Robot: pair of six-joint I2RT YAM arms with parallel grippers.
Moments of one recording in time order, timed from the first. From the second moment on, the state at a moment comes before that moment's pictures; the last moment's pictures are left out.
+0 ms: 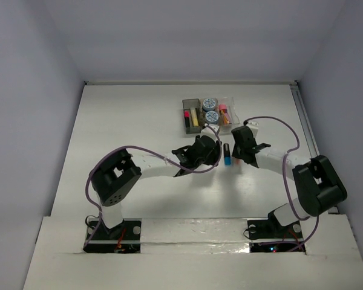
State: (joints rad) left arm -1.00 1.79 1.05 0.14 -0.26 -0.50; right arm 0.44 1.52 0.73 -0.11 0.43 0.55
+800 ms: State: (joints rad) left arm -1.02 2.12 1.42 0.05 -0.32 -0.52; right arm 0.44 0.95 0.73 -0.28 0.52 0.51
